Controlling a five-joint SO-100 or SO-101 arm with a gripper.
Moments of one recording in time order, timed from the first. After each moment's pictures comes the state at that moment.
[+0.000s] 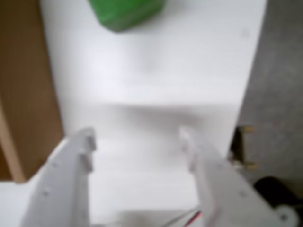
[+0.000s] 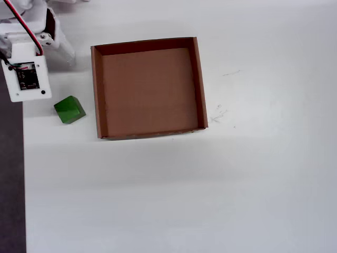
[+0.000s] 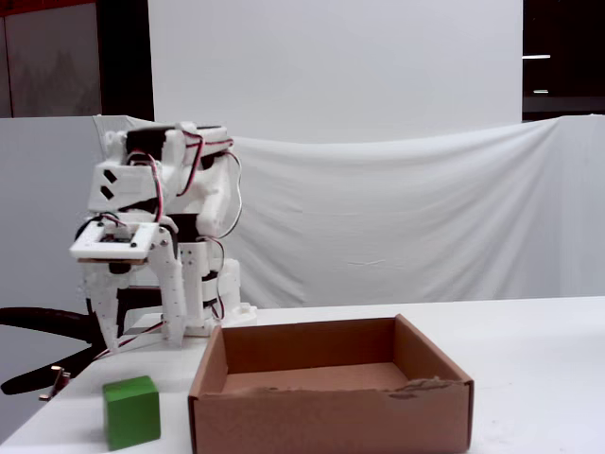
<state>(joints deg) 1.2 134.6 147.1 47.6 -89.8</state>
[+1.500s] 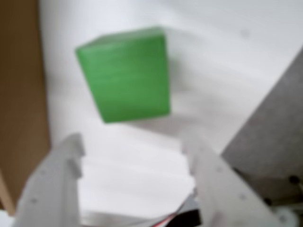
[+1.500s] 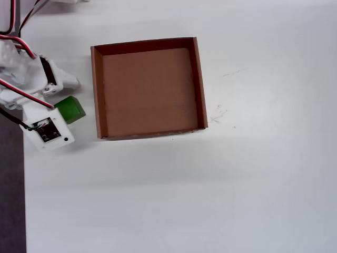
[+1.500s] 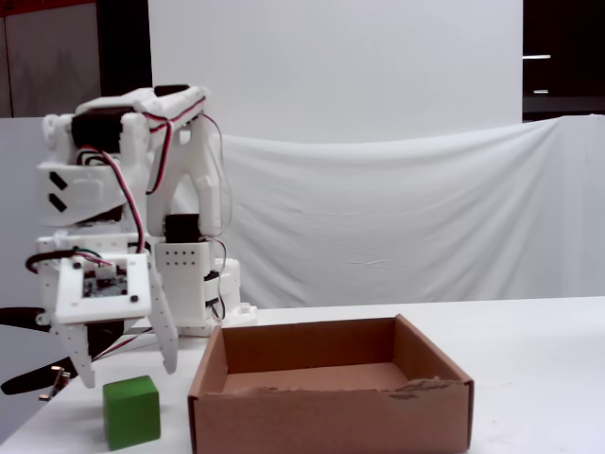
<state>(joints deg) -1.8 95.2 115.5 50.7 -101.2</state>
